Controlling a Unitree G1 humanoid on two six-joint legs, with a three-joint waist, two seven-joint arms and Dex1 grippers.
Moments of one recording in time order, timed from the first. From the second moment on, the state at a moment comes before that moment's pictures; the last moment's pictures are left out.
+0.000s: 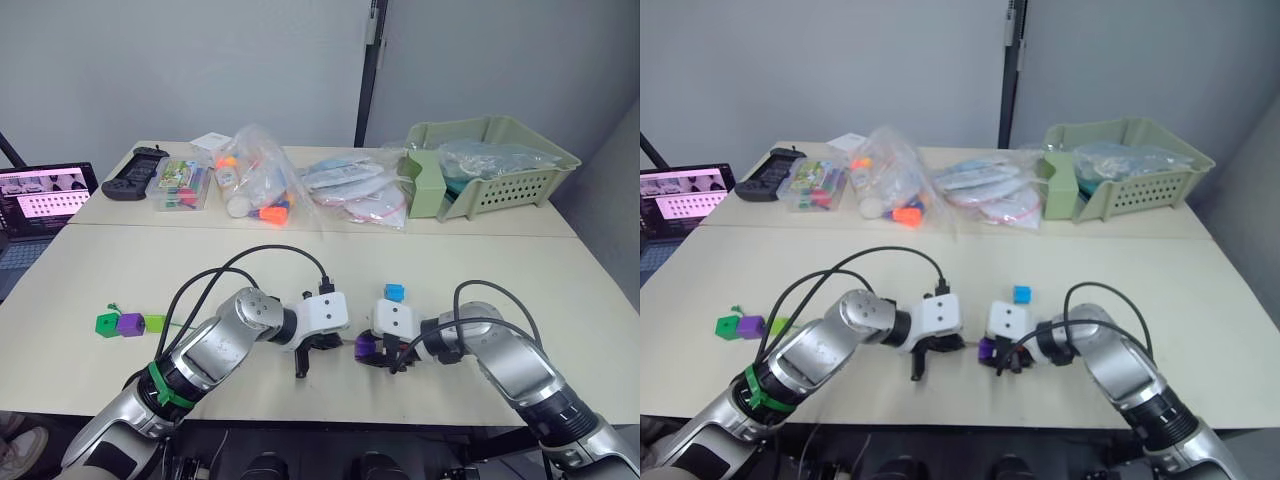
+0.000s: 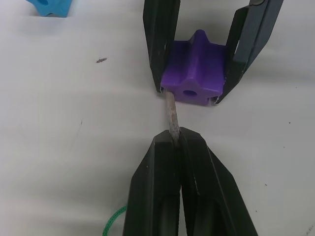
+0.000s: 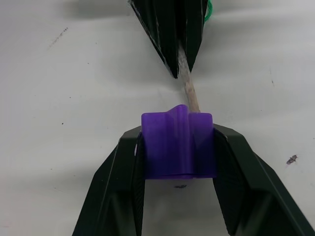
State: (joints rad) left arm -0.63 0.56 -0.57 -0.29 -0.06 0.79 -0.97; right arm -0.43 -0.66 0.37 -0.23 0.06 0.53 1.11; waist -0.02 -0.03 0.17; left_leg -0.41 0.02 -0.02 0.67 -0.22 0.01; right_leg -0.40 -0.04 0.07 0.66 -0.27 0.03
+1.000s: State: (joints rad) left arm -0.63 0.61 -0.55 -0.31 -0.08 0.83 -1.00; right arm -0.42 -0.67 0.36 -0.20 0.07 0.50 1.11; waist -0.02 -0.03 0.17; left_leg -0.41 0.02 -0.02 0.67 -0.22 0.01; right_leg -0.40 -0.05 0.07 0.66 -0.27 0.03
